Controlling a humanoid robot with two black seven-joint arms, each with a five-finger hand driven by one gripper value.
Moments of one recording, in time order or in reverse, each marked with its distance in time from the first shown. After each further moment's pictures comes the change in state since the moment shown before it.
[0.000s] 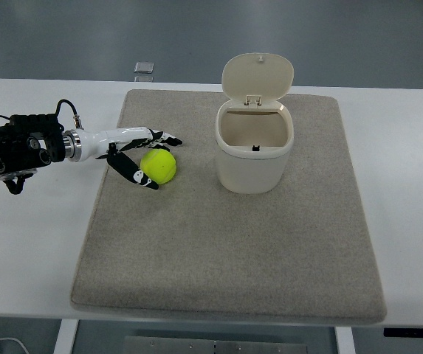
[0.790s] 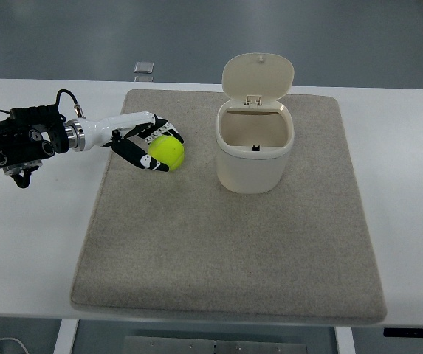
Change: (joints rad) left arm 0.004 0.005 -0.092 0.010 -0.021 0.027 0.001; right arm 0.000 0.000 0.000 0.000 0.000 0.000 0.000
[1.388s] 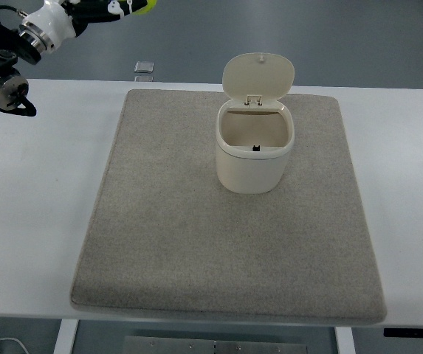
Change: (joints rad) left arm 0.036 -0.004 -0.641 0.218 -0.237 -0.101 -0.001; right arm 0.000 0.000 0.000 0.000 0.000 0.000 0.000
